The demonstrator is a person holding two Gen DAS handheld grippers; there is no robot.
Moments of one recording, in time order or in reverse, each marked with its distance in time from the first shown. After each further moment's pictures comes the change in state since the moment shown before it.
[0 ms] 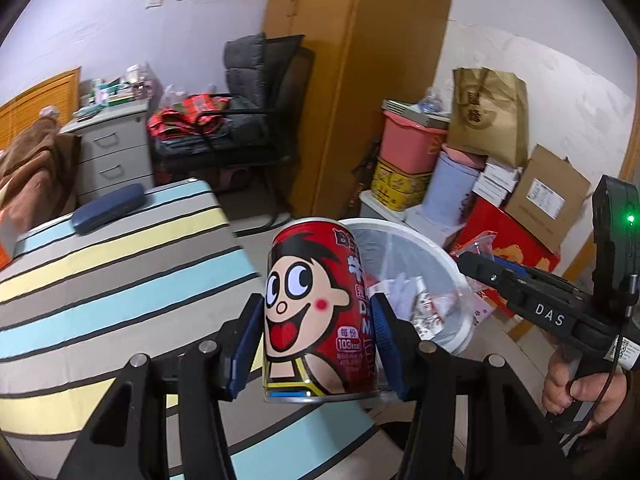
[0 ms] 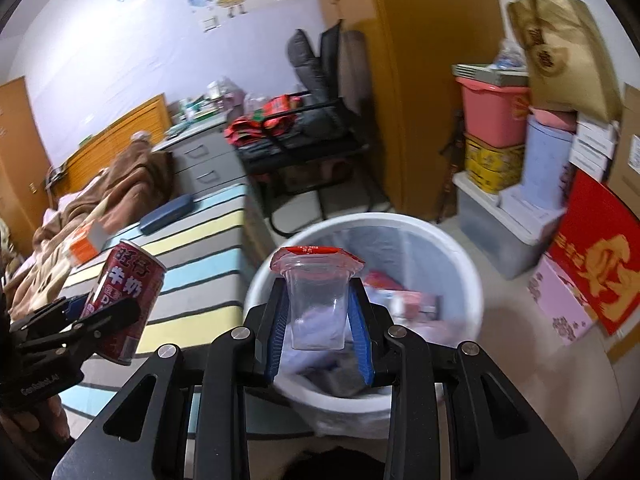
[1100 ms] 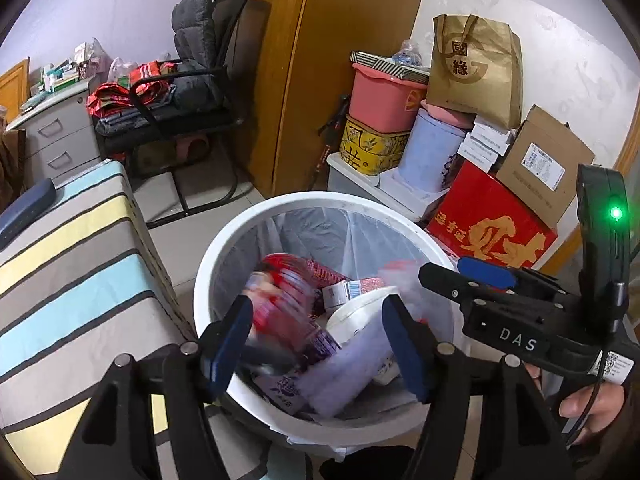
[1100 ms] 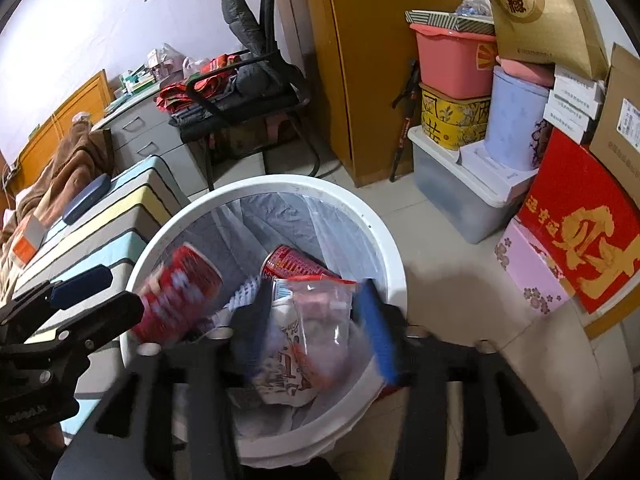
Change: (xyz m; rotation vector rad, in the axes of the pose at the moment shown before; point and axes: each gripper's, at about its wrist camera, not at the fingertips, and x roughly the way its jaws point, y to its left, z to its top) left arm 0.103 -0.051 0.017 0.034 0.138 -0.084; right arm 0.048 -0.067 0.004 0.054 0.156 -0.111
